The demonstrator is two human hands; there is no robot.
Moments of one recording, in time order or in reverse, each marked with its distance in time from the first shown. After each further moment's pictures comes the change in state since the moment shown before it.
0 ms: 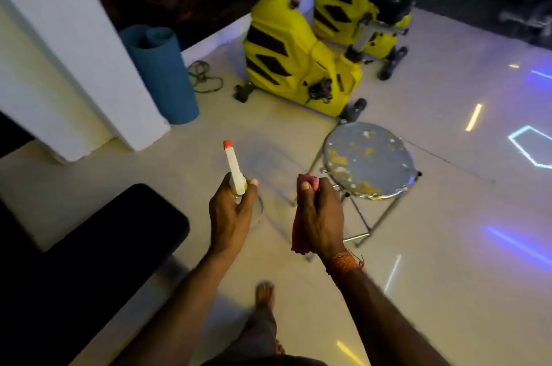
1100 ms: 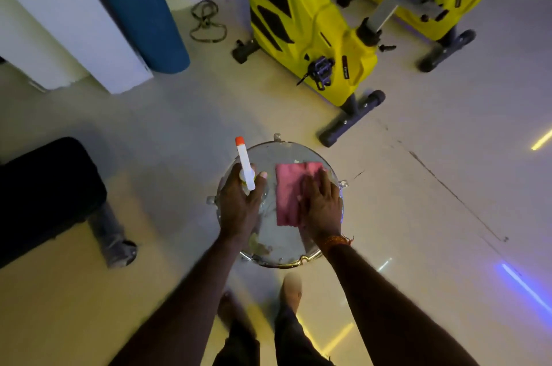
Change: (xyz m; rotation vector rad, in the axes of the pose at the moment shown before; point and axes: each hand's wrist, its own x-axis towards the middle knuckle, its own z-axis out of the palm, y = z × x) left_hand 0.105 0.000 0.431 0.198 0.221 -0.168; right_hand 0.341 0.318 -0.128 -0.552 -0.485 -0.186
